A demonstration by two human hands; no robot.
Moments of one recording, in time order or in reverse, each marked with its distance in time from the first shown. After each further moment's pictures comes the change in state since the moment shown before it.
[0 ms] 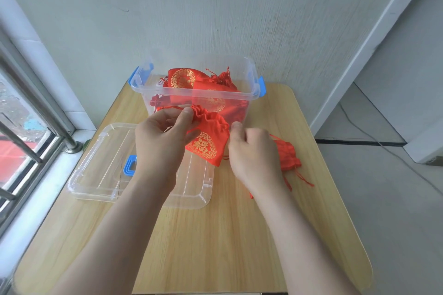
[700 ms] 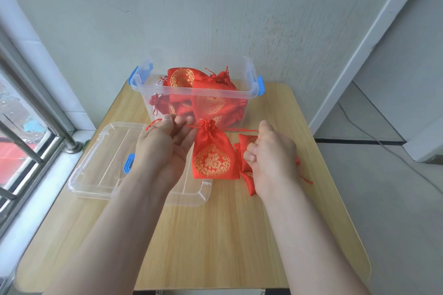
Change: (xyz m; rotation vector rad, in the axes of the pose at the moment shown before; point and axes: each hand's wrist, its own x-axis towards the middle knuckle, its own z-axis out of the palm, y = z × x) left_hand 0.014 -0.011 -0.003 -0.558 0.011 -0.376; right_hand 0.008 0.018 -0.006 0.921 0.102 0.410
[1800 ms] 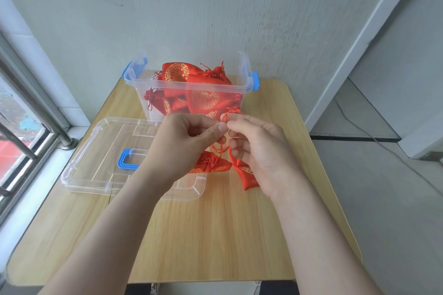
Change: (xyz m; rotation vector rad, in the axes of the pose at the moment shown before) left_hand -0.035 -0.004 0.009 1.051 -0.478 0.383; right_hand -0.009 -0.014 -0.013 -0.233 -0.365 -0.036
